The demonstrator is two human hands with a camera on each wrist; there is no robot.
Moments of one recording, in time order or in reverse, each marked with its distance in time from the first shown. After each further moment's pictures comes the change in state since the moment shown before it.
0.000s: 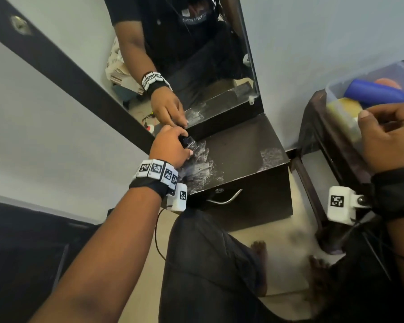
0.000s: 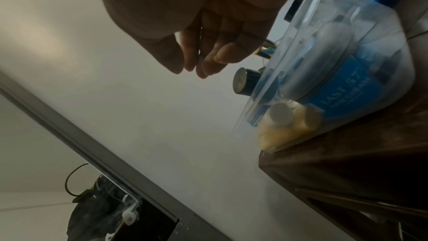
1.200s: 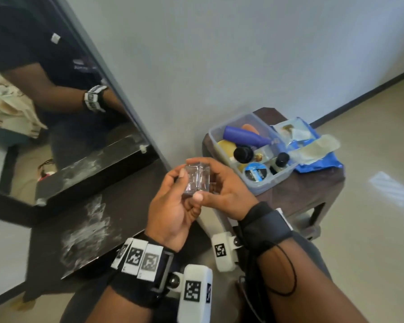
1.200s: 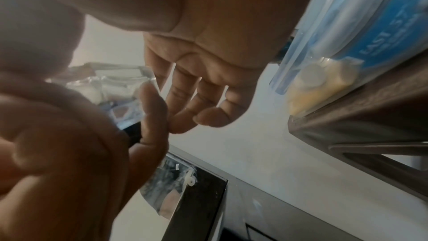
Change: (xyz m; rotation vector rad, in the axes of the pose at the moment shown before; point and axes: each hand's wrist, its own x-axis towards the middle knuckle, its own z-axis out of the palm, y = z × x) left_hand -0.100 0.223 0.048 -1.835 -0.505 -0.121; right_hand -0.018 -0.022 0.008 0.639 -0.799 -0.104
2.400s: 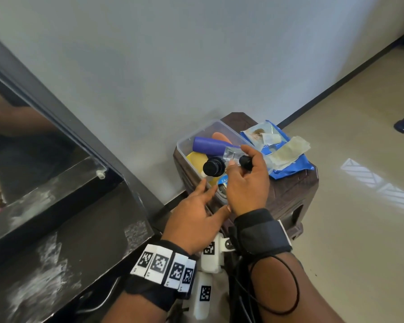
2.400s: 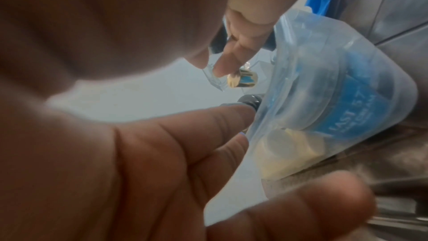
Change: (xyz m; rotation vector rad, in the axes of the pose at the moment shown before) left_hand 0.057 -0.047 0.047 1.403 -0.376 0.109; right_hand 0.003 -0.001 -0.061 -0.275 1.095 0.019
